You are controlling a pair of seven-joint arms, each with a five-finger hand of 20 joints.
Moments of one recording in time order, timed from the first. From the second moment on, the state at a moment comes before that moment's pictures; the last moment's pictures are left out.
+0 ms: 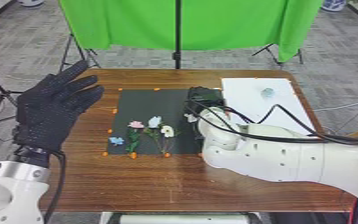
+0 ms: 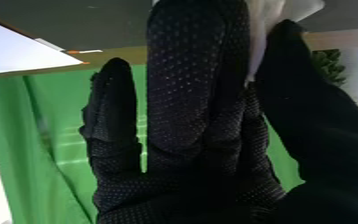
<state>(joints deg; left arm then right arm) 129.1 -47.9 -100.8 -139.4 27.4 12.4 14.4 -28.3 -58.9 -5.5 -91.3 -103.8 16.5 55.6</state>
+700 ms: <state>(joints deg) 129.2 -47.8 -100.6 -139.3 27.3 12.5 15.0 -27.0 -59.5 -6.4 -91.4 -104.2 15.0 55.1</state>
